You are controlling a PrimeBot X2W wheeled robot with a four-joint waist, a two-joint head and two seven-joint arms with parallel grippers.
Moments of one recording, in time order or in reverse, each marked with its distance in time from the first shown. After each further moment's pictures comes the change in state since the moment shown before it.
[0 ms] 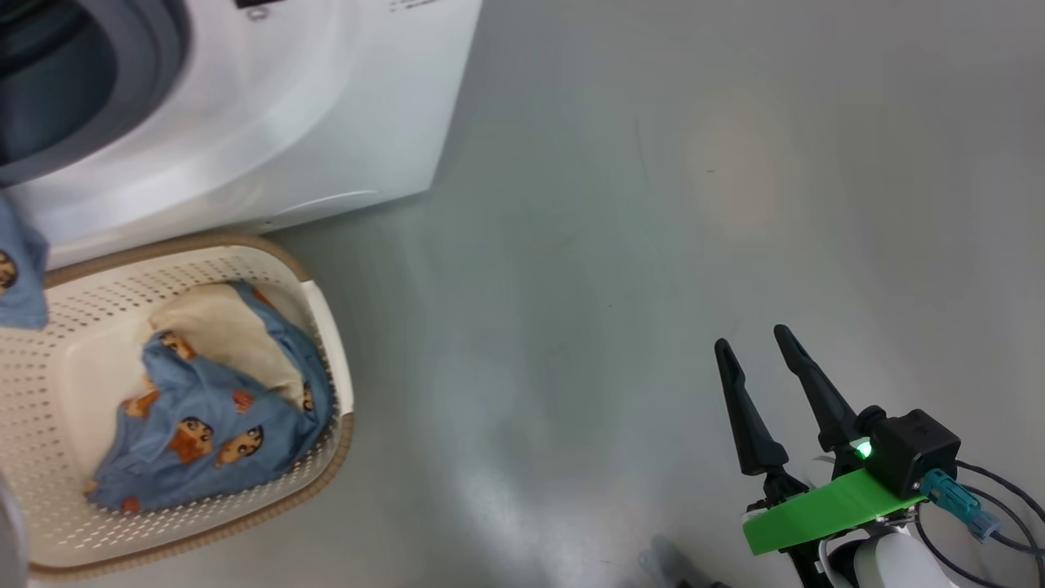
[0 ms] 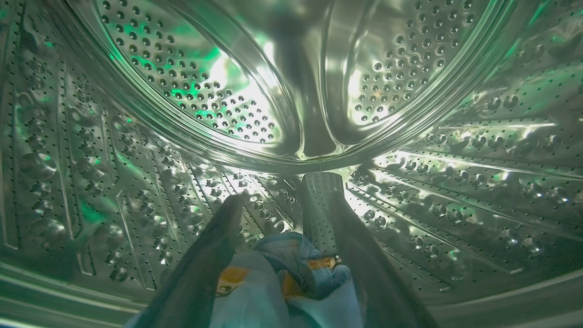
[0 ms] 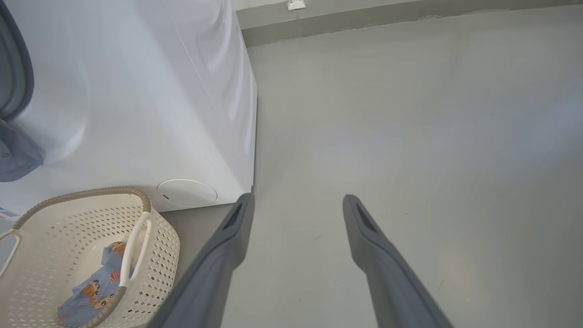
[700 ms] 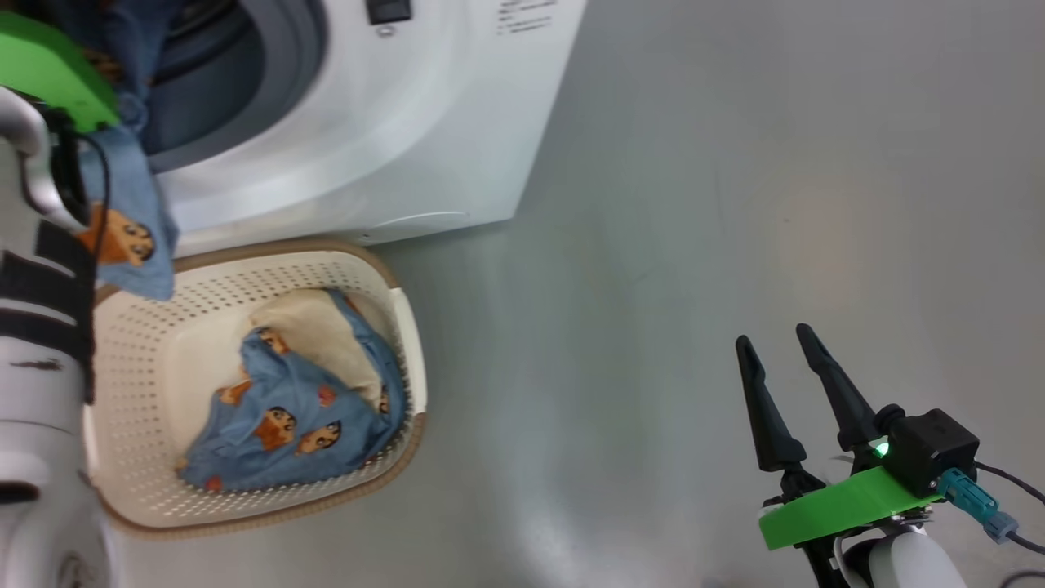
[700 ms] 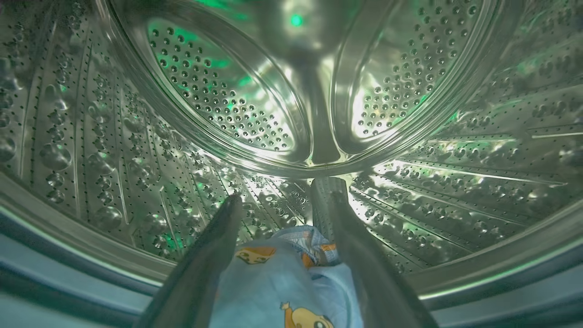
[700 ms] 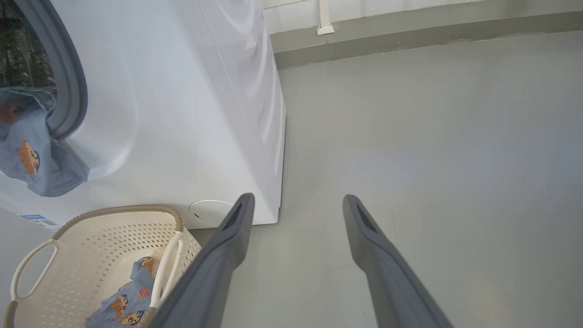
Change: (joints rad) left arm 0.119 -0.101 -0.013 -0.066 -0.051 -0.019 -0.021; right arm 0.000 -0.002 -0.039 0.004 -0.009 0.000 0.000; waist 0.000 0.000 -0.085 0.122
